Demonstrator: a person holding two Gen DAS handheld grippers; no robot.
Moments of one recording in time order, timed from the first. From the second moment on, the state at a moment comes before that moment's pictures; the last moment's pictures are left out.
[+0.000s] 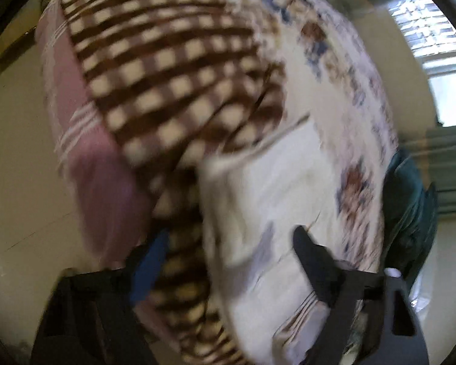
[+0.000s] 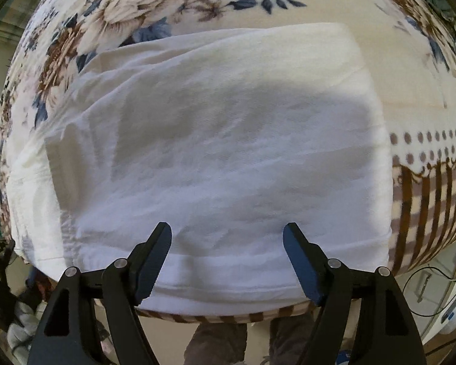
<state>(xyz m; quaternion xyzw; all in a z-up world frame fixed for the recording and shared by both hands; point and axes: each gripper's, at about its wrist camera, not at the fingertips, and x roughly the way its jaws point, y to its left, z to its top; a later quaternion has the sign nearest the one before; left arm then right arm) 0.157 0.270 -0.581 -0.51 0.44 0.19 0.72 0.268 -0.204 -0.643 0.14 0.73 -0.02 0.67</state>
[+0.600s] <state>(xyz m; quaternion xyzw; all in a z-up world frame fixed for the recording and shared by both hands) 0.172 0.266 -0.578 -0.44 0.42 0.15 0.78 0.279 -0.207 -0.660 0.16 0.73 -0.02 0.66</state>
